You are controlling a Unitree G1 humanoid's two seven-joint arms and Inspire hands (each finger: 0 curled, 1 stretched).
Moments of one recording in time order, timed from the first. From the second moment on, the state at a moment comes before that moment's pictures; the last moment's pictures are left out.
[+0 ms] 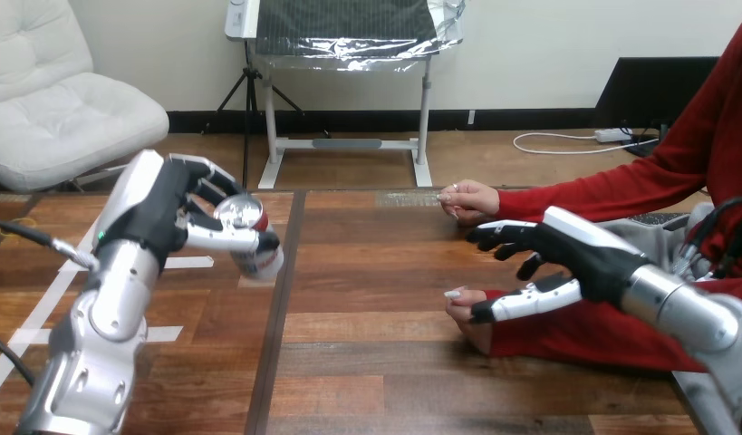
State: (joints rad) left arm -0.35 0.43 -0.07 0.20 0.35 0.24 -0.06; right arm -0.55 -0.54 0.12 0.89 -0.43 -0.52 0.41
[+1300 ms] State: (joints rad) left arm -0.37 0.43 -0.04 0.17 0.35 0.24 -0.08; right arm -0.64 -0.64 0.12 0.97 -0.39 -0.50 0.58
